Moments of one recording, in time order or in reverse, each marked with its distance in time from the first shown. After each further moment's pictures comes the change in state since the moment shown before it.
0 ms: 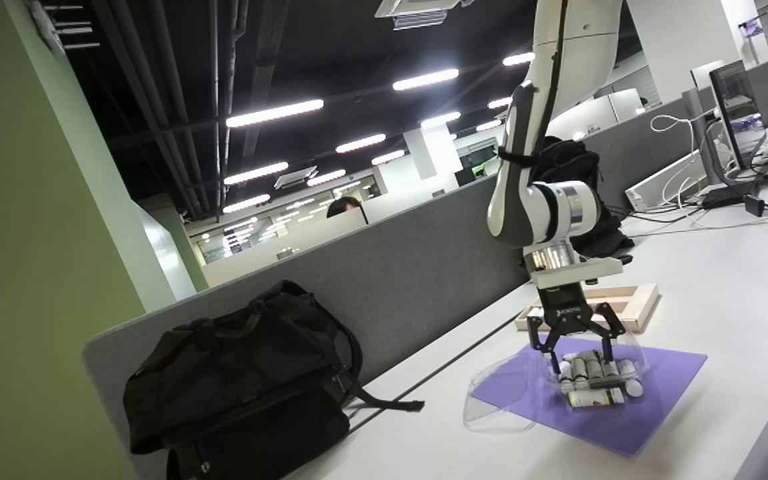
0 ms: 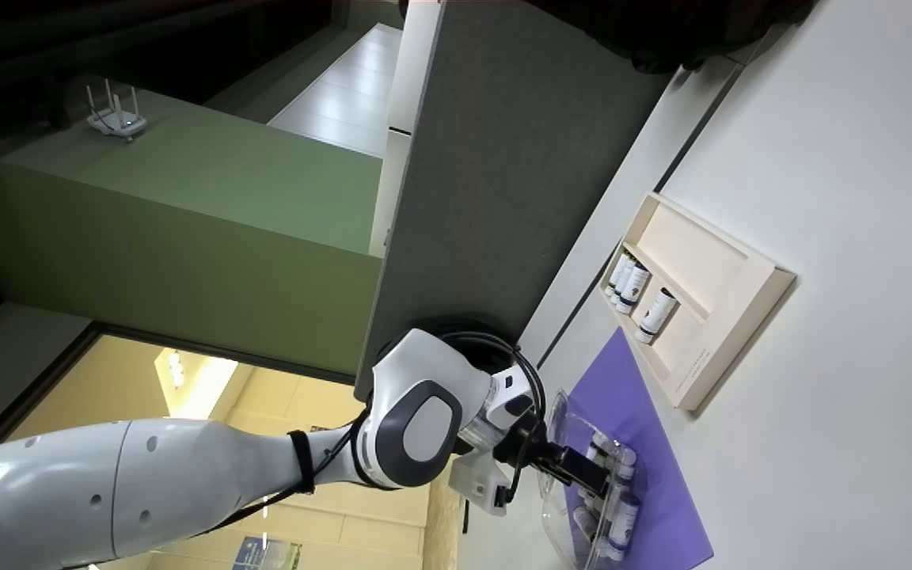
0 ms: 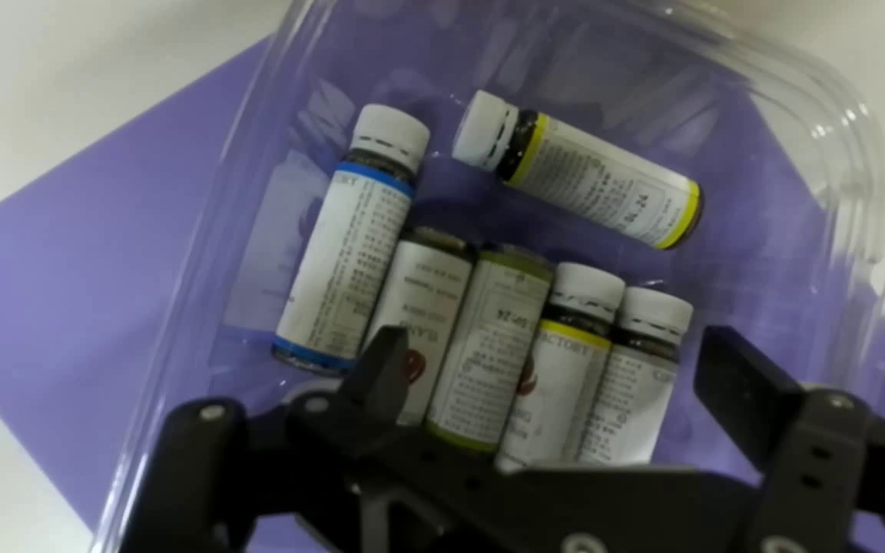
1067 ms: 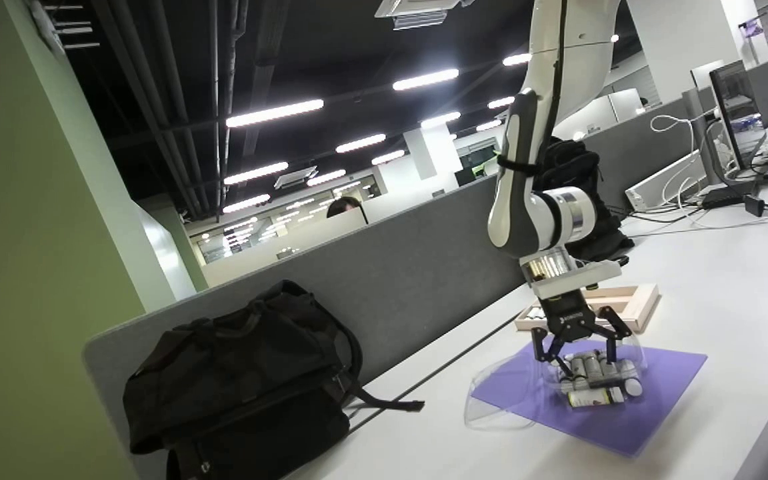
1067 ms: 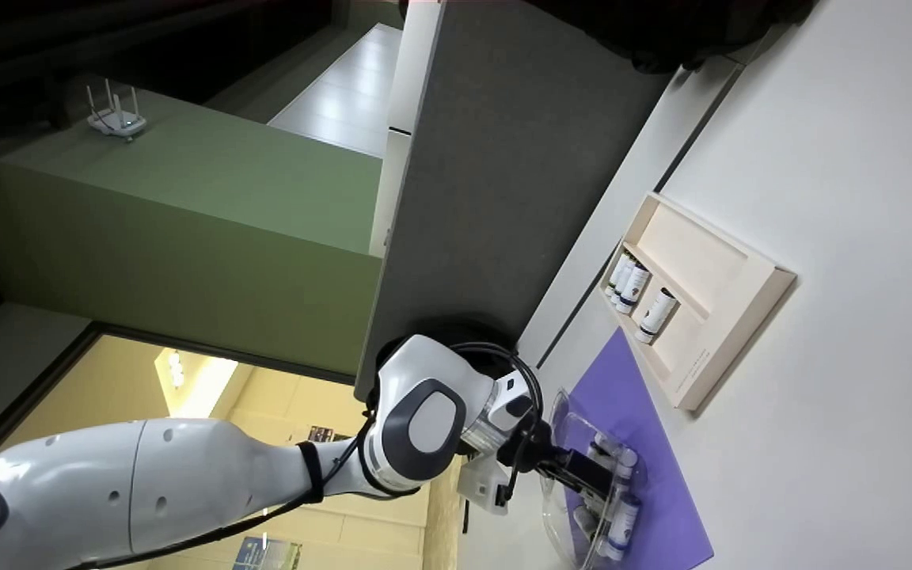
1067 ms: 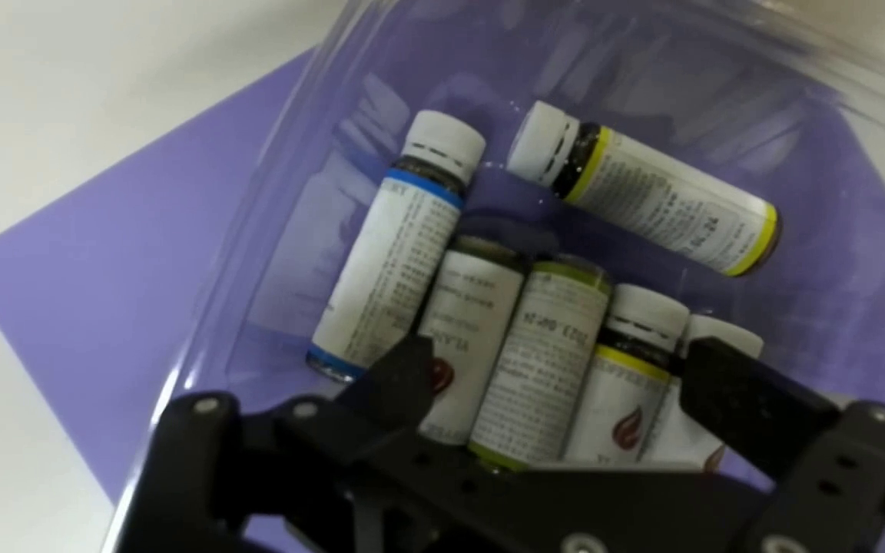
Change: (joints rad) arm 0.029 0.031 -0.018 0.029 -0.142 -0.037 0.102
